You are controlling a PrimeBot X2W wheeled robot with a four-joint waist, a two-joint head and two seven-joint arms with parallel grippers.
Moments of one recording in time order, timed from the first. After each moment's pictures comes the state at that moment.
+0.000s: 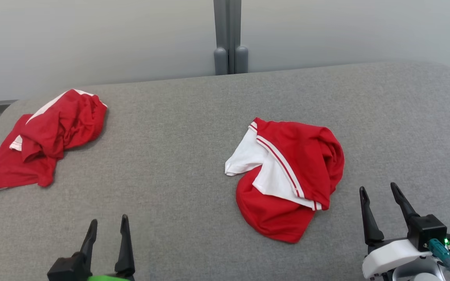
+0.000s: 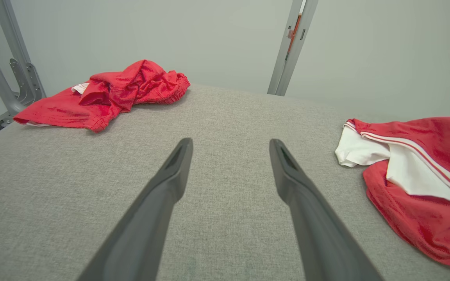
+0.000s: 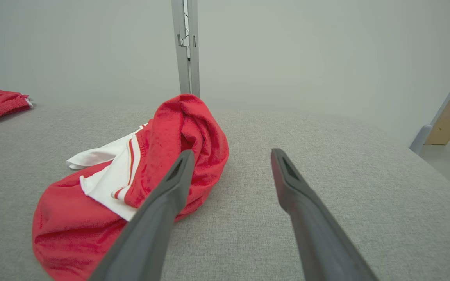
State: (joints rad) left arm 0.09 0.13 -0.19 0.17 -0.39 0.06 -0.26; right arm 0.03 -0.05 -0.07 0.19 -0.01 0.13 -0.26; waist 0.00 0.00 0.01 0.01
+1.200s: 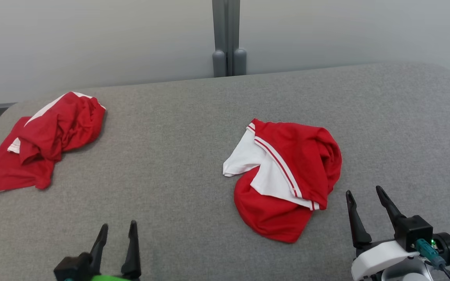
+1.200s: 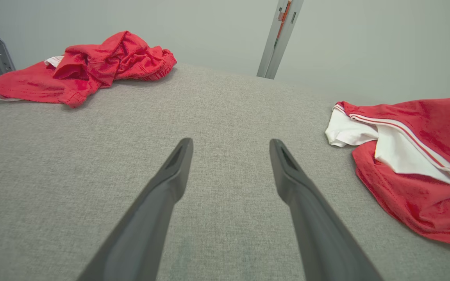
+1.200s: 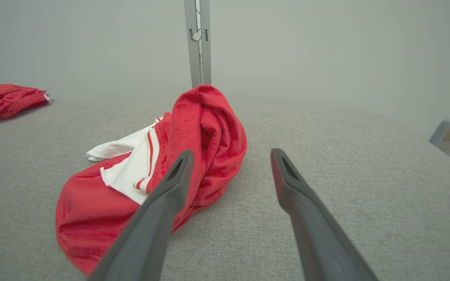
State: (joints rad) left arm 0.10 0.05 -0.06 0.27 -0.31 -0.13 -0.26; right arm 0.03 -0.05 -0.02 0.22 0.01 0.13 -0.26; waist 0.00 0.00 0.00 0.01
